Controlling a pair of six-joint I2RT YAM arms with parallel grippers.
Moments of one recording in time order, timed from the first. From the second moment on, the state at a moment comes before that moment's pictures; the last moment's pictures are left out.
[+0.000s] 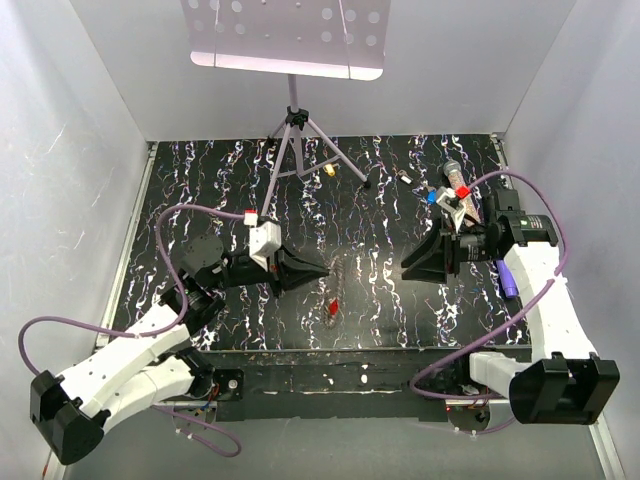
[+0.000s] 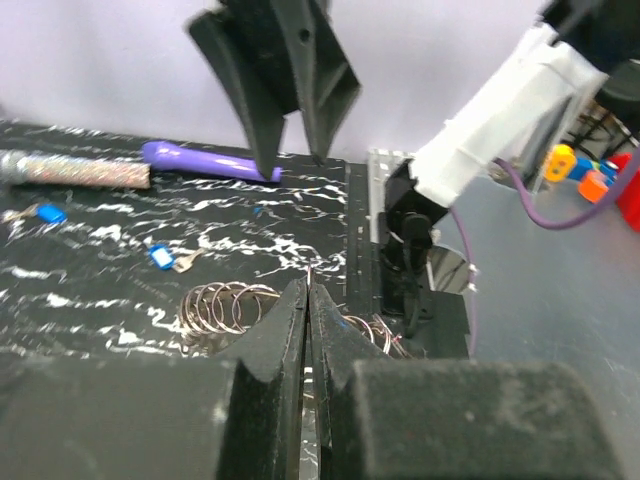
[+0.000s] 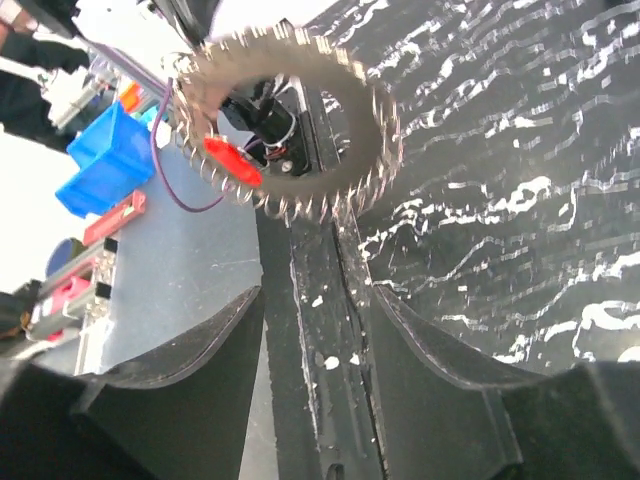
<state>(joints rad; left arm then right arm) -0.75 0.85 0.69 0.33 0.77 -0.16 0.07 1.12 1.14 -1.28 -1.40 -0.71</state>
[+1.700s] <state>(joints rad) -0.62 0.81 0.54 0.32 0.62 -0.12 -0.12 1.84 1.18 -0.79 -0.68 -0.31</state>
